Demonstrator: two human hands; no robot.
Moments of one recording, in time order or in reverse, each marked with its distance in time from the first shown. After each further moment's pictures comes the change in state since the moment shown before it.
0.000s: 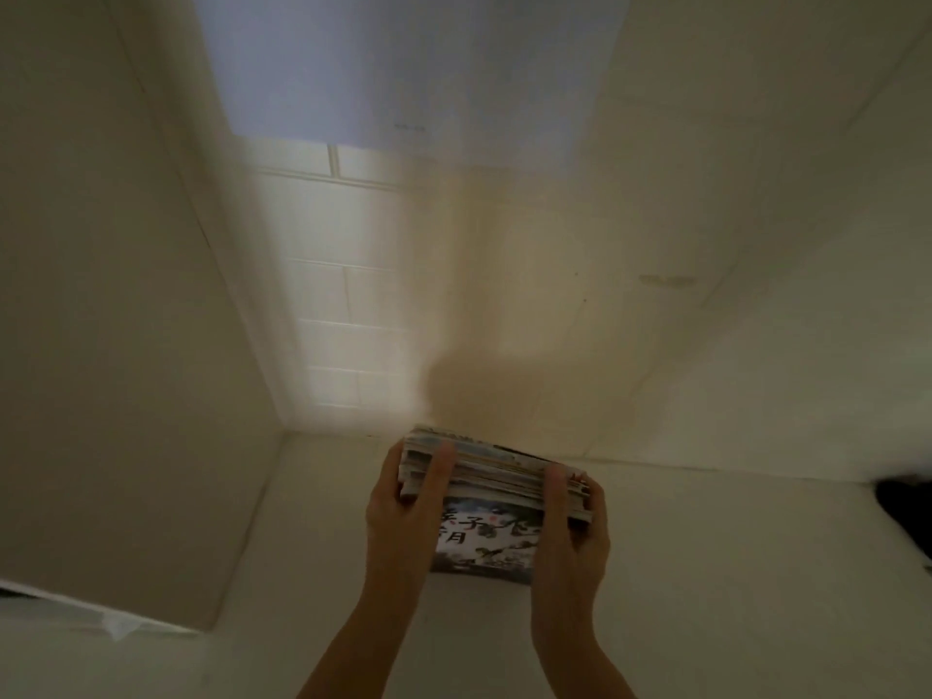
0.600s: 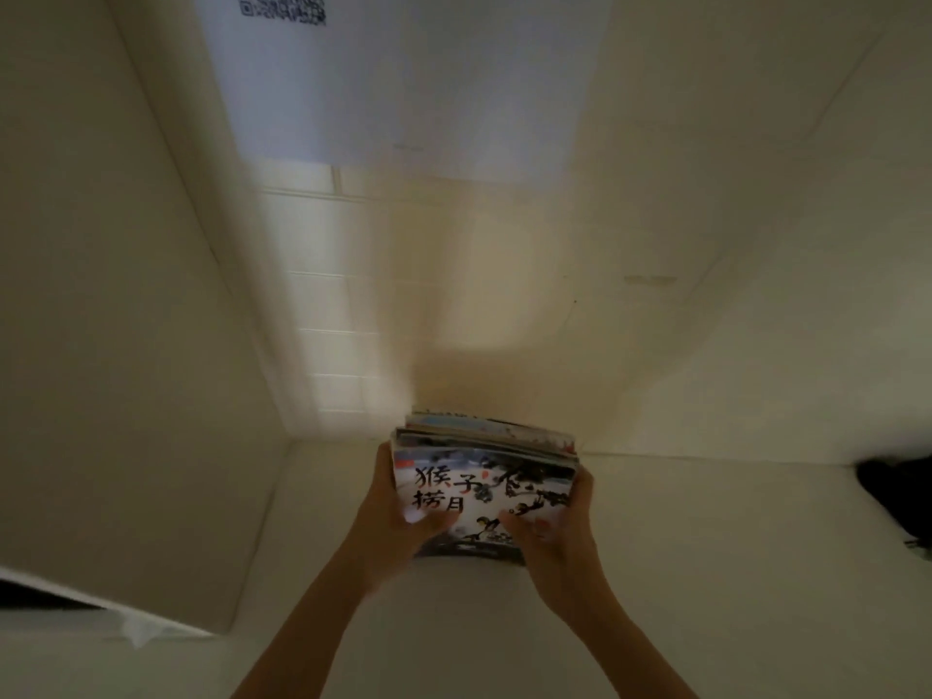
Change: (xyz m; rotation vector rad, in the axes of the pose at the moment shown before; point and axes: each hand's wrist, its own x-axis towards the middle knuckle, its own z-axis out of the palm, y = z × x) left_hand 0.019 -0.014 -0.047 0.288 -0.398 -0.117; right_hand 0.012 0.013 -0.029 -0.302 -0.468 -0.012
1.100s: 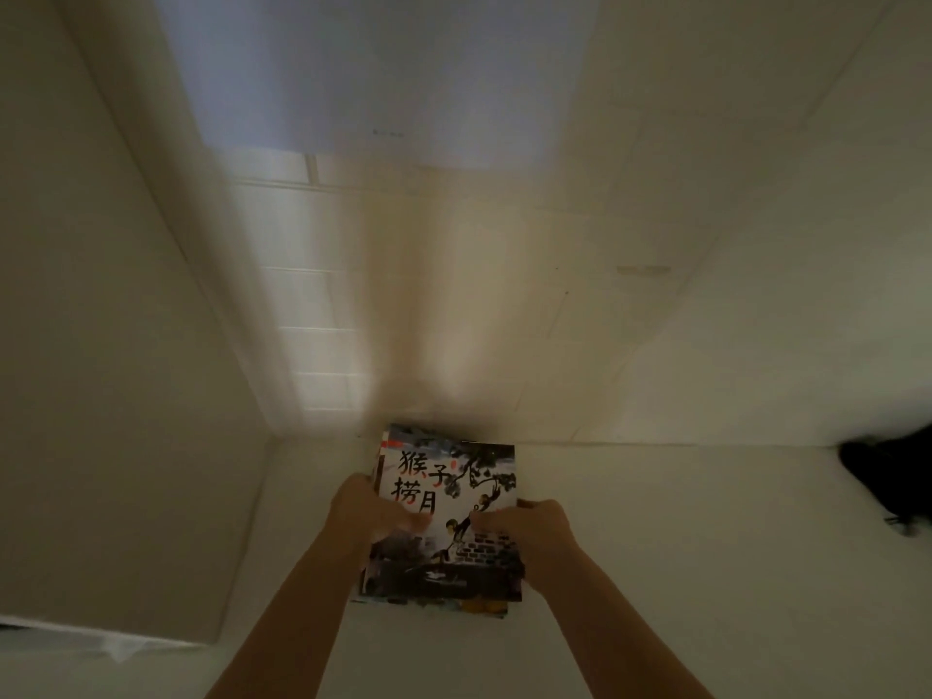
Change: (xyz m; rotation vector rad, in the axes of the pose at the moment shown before) left_hand 0.038 -0.015 -0.007 0.204 0.110 -0.553; right_hand 0.040 0.016 0.020 -0.028 0.159 0.832
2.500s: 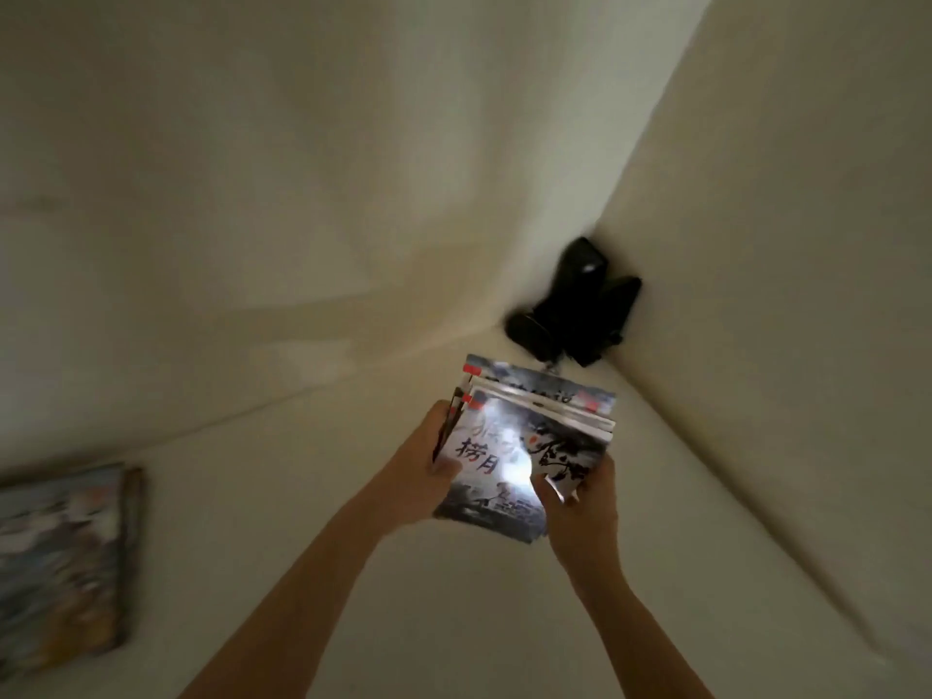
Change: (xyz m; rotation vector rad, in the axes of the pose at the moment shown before) left_hand -0.145 0.107 0.356 0.242 -0.736 0.799; right_hand -0.033 0.153 -0.370 0.191 0.713 -0.540
